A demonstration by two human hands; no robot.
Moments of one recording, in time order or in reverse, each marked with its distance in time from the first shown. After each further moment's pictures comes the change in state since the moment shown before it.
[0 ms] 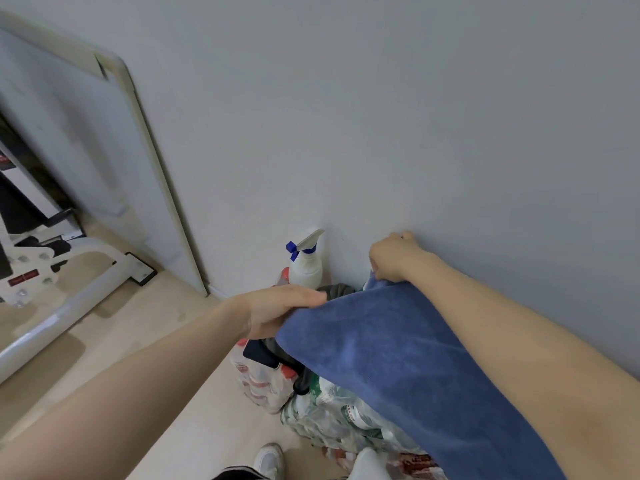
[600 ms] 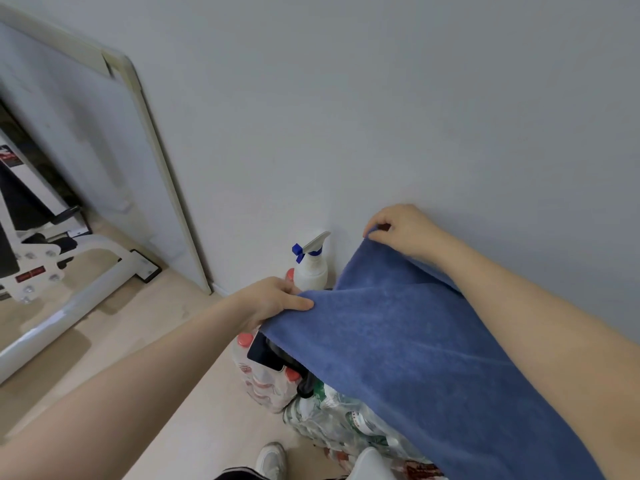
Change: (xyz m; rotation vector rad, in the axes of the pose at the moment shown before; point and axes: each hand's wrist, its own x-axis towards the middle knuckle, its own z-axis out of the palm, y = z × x) left_hand 0.006 -0.002 -0.026 0.286 0.484 -0.146; right_hand 0.000 0.020 -0.029 0.639 0.364 -0.140
